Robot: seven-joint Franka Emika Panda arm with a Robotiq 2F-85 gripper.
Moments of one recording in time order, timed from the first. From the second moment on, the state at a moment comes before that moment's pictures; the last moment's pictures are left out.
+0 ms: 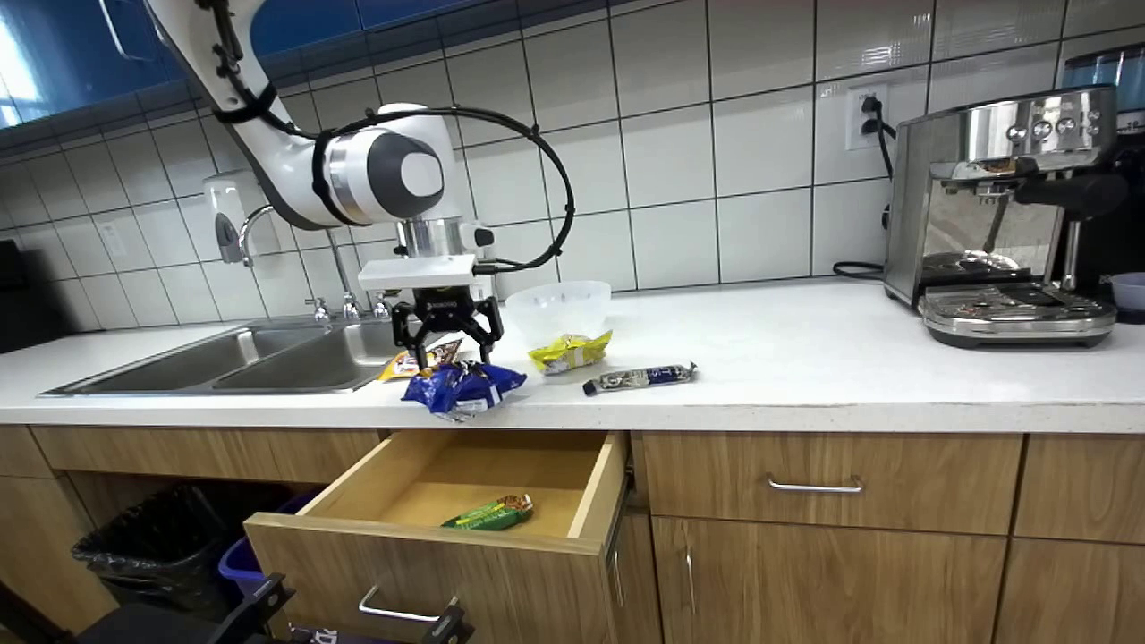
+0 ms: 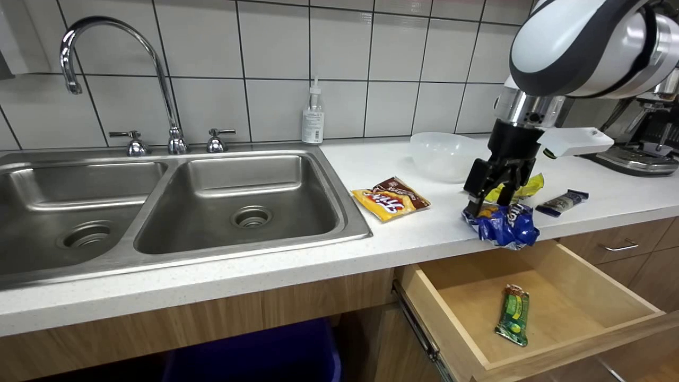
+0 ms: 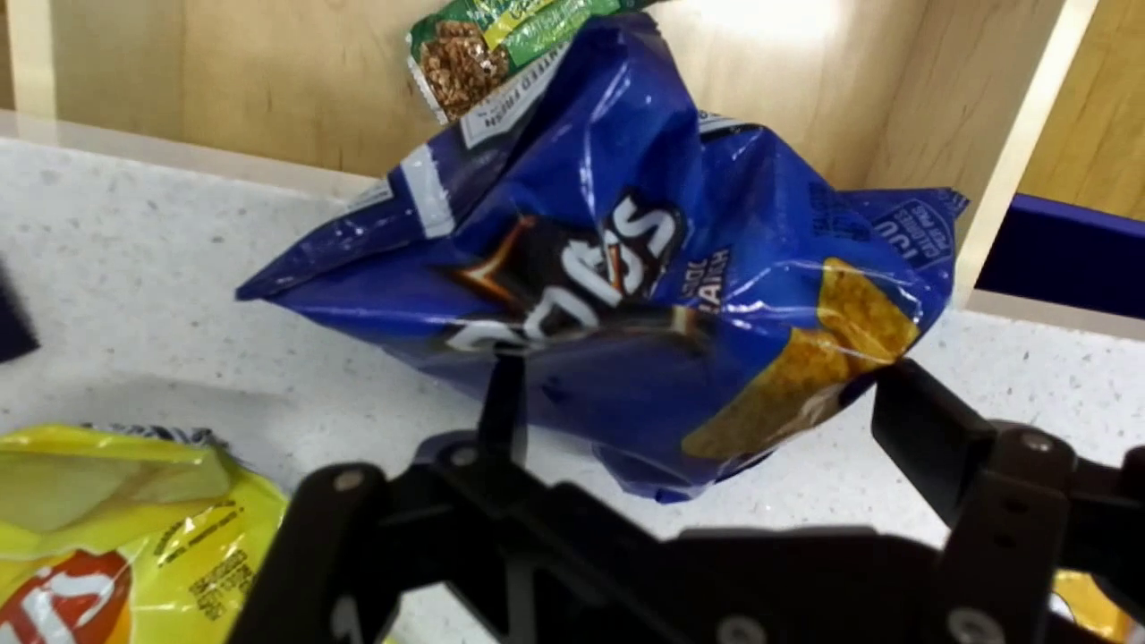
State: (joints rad) arm -0.02 0.24 0.10 -2.30 0.06 2.55 -0.30
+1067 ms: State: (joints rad) arm 0.00 0.18 0.11 -2.38 0.07 2.48 -0.33
